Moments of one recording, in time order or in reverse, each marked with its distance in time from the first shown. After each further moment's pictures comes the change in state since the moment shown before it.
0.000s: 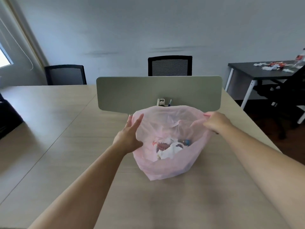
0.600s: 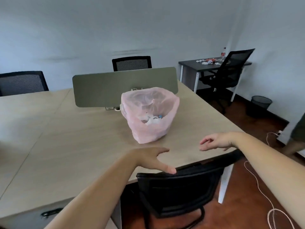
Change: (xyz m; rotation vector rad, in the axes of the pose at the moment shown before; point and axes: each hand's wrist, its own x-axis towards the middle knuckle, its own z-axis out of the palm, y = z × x) left_hand -0.216 0.044 0.008 -0.026 -0.826 0.388; right_hand -0.286 0.104 -0.010 -0.055 -0.548 0.149
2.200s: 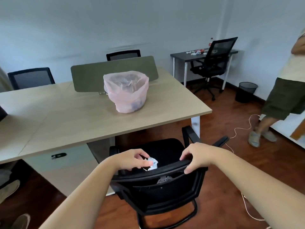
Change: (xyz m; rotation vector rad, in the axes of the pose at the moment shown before) left_hand -0.123 0.132 0.246 -0.294 0.116 -0.144; right_hand -0.230 0.170 0.164 -0.350 0.074 -0.303
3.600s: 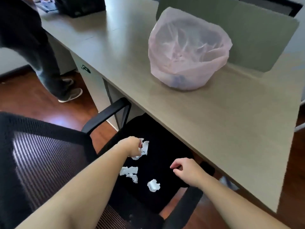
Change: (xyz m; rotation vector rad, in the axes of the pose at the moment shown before) left_hand 0.321 0.006 0.036 -0.095 0.392 -0.762; right_hand 0.362 0.200 -0.054 -0.129 -0.387 -0.530
